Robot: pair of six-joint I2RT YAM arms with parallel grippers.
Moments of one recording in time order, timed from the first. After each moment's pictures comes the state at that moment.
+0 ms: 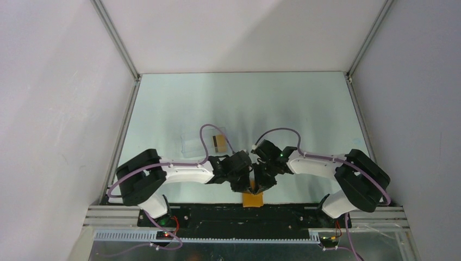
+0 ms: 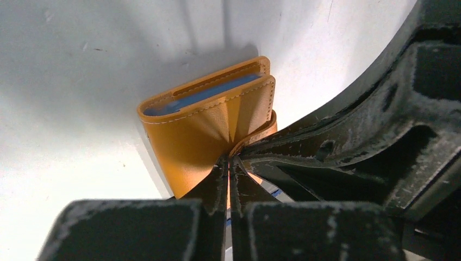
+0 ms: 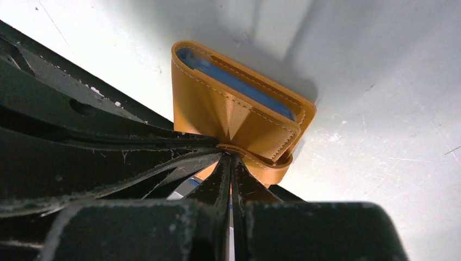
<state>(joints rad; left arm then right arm) -1.12 1.59 0.77 -0.18 0.15 -1.15 0.88 1.50 0.71 -0.43 -0.38 0.69</state>
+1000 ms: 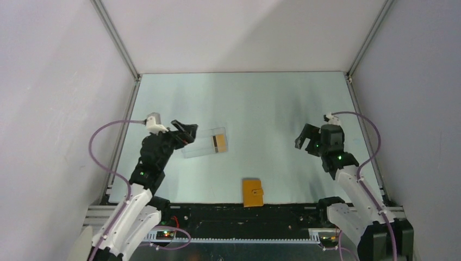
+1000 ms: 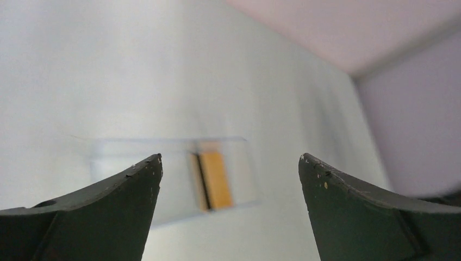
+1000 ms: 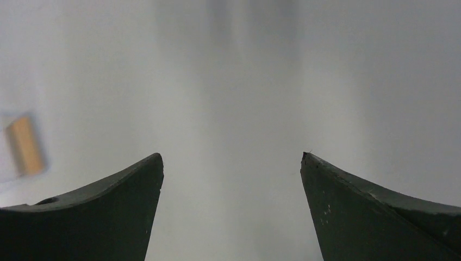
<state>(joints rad) -0.30 0.69 0.43 0.06 0.04 -0.71 0.17 0.93 0.60 -0.36 -0.02 0.47</state>
